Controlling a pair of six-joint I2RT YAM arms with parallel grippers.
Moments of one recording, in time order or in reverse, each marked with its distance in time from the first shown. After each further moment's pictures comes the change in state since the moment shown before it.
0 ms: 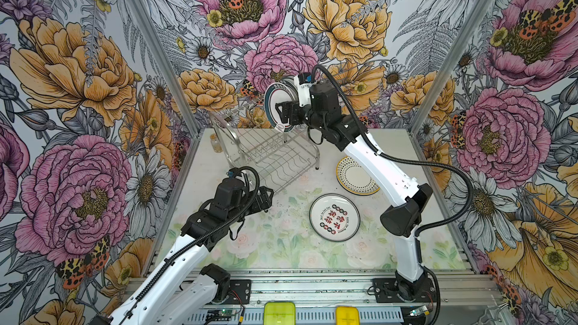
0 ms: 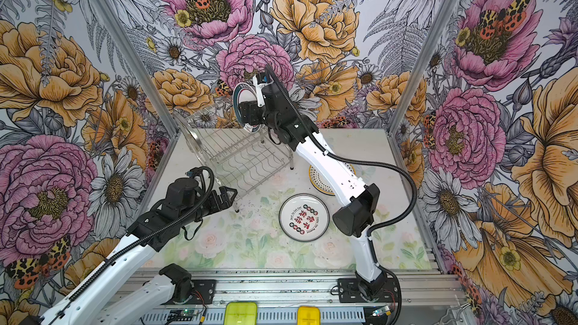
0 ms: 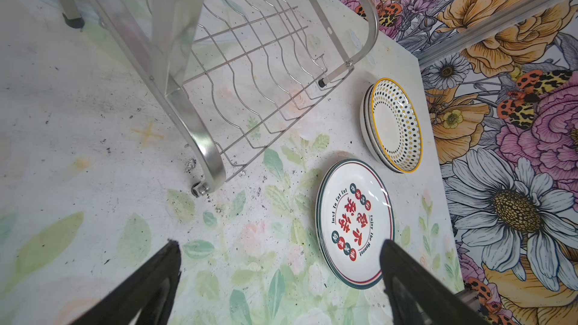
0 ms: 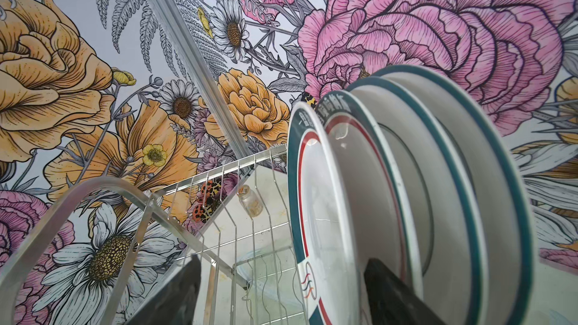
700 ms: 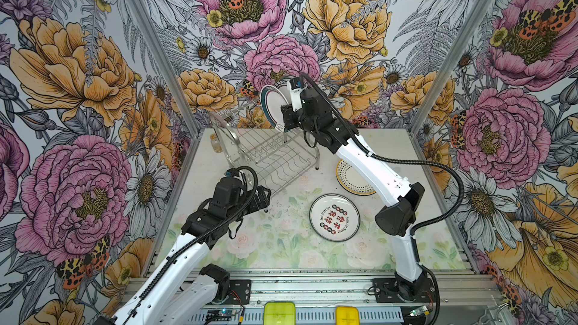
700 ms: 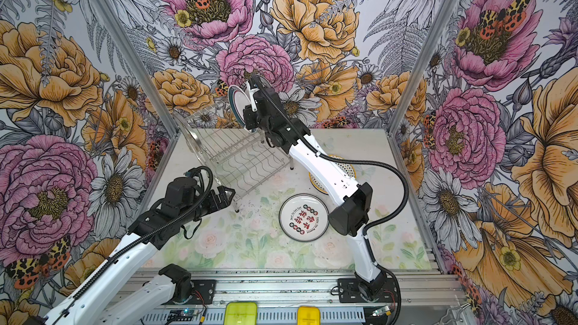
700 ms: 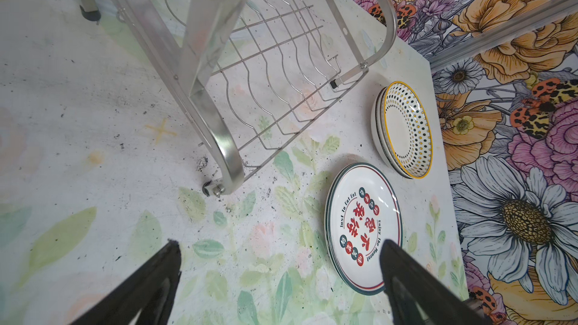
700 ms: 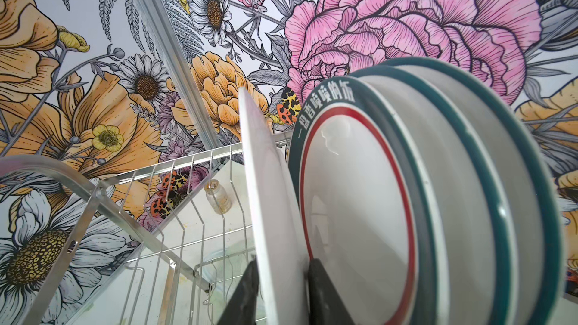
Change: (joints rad) left arm 0.051 0.022 -0.010 0.000 0.027 0.008; right arm 0.043 0.037 0.018 0.000 0.131 -0.124
